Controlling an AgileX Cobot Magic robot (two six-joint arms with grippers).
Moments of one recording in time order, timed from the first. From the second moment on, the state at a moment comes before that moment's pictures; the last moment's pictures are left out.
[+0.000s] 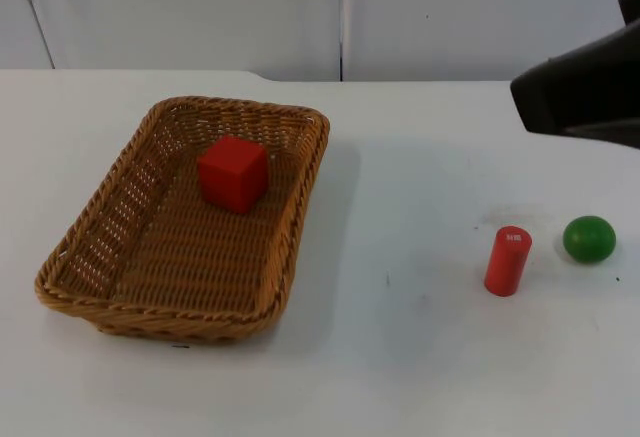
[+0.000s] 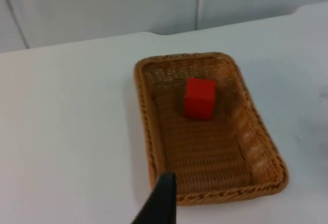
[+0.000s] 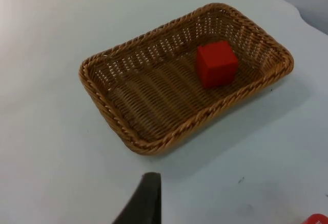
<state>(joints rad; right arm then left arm) 0.82 1.02 -0.74 -0.02 0.35 -0.05 -0.02 0.27 -0.61 -0.31 0.91 0.27</state>
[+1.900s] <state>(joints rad) 0.82 0.39 -0.66 -0.02 0.81 -0.11 -0.02 0.00 -0.50 -0.01 1.09 0.02</state>
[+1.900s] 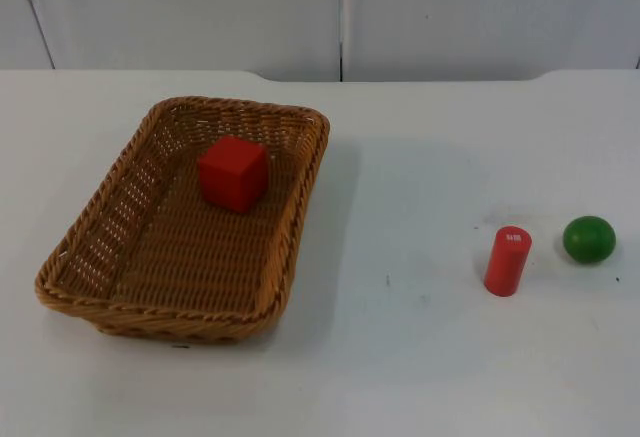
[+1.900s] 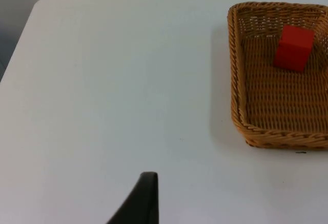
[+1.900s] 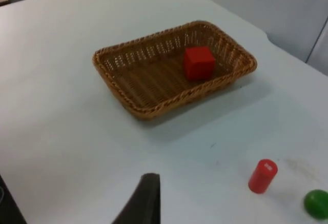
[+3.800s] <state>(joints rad) 0.82 0.00 -0.52 -0.06 1.08 0.01 -0.02 0.00 -0.50 -0.01 1.09 0.02</state>
